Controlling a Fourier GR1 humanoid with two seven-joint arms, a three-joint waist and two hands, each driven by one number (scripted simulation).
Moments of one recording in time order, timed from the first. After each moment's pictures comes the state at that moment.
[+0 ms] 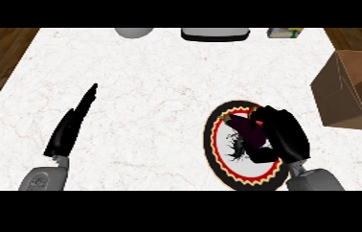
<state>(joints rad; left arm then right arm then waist) -0.11 0.20 0.03 -1.38 -0.28 -0.06 -0.02 -0.11 -0.29 0.29 -1.51 1.13 -0.02 0.11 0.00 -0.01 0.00</state>
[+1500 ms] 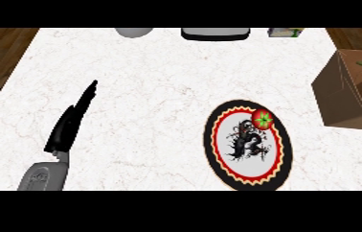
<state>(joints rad) -0.14 0.19 0.06 -1.35 -0.29 -0.07 -0.03 -0.23 -0.56 -0.40 -1.86 0.96 0.38 0.27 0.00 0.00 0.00</state>
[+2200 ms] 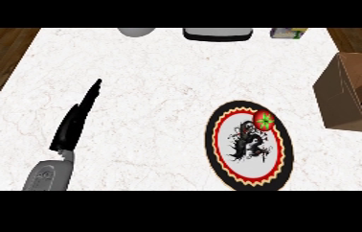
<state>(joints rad) -0.15 0.17 0.05 -1.35 -0.31 -0.06 -0.04 -0.35 -0.63 -0.45 -1.25 0.87 0.38 0.02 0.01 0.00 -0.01</state>
